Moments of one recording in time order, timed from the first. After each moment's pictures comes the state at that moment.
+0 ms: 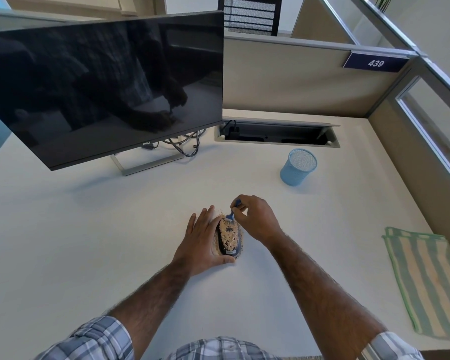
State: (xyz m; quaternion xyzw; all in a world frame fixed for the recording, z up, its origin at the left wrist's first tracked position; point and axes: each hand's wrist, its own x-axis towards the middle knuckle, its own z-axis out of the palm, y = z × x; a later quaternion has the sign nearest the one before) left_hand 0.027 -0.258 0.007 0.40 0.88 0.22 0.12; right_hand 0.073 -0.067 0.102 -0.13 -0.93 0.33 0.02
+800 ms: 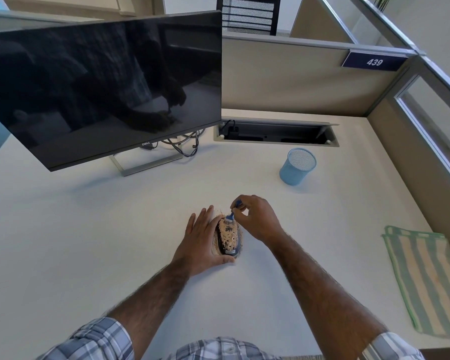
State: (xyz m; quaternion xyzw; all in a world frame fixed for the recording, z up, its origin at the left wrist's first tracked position) left_hand 0.028 -0.258 0.011 0.40 0.88 0.22 0.12; right_hand 0.077 -0.064 0.103 -0.13 -0.93 0.34 0.03
